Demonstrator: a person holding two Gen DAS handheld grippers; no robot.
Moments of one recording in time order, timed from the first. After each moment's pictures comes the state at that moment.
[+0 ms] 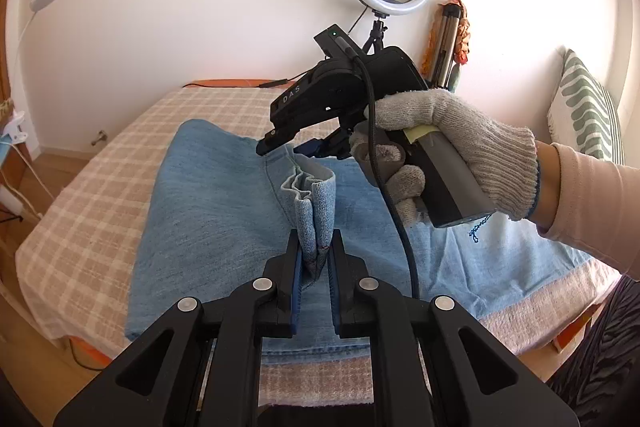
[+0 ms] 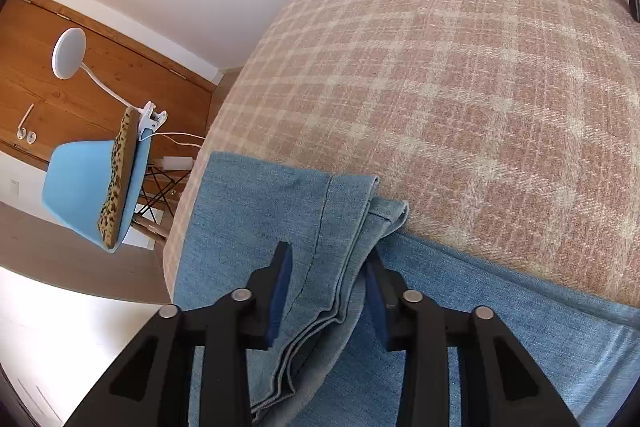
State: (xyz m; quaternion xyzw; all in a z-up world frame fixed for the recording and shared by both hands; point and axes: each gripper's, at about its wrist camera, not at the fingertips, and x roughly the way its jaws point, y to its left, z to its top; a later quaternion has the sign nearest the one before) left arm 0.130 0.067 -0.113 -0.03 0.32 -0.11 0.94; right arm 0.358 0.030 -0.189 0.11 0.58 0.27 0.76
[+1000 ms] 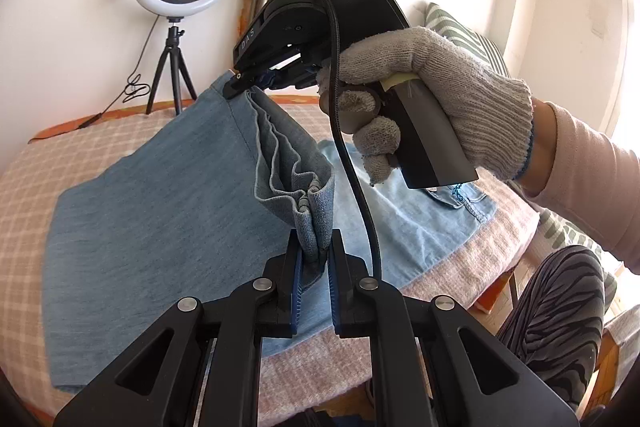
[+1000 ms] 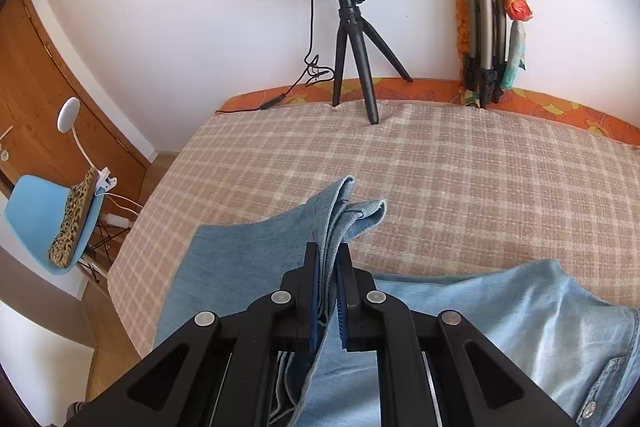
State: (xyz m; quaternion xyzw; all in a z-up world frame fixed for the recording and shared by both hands) left arm 0.102 -0.124 -0.082 0.02 0.31 -0.34 0.89; right arm 0.263 -0.218 -0.047 0.06 0.44 0.12 0.89
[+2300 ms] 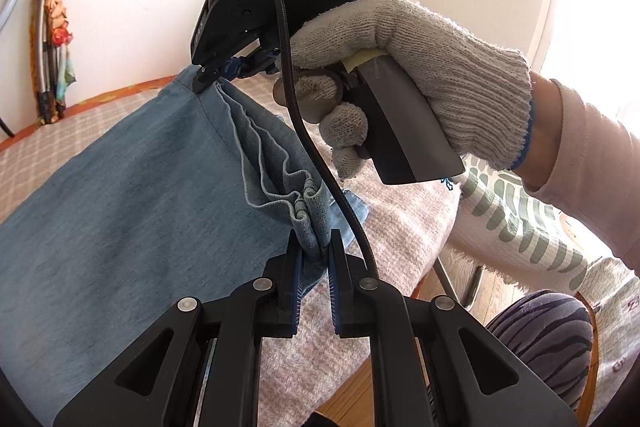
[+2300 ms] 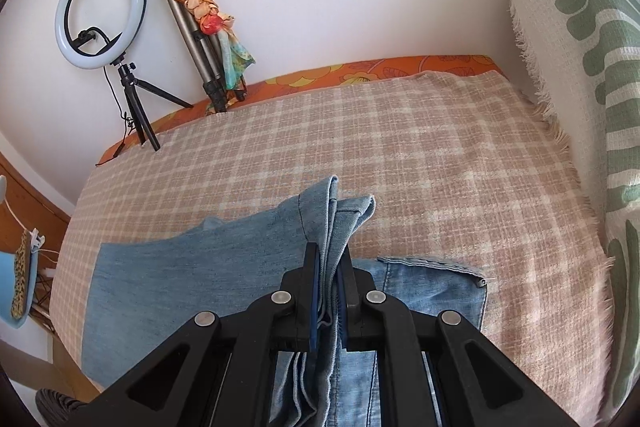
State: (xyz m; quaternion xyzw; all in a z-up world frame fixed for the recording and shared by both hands) left arm 0.077 -0.366 -0.114 0.08 0.33 -0.50 0.80; right arm 0.186 -0.508 -0.058 0.12 0.44 -0.05 0.89
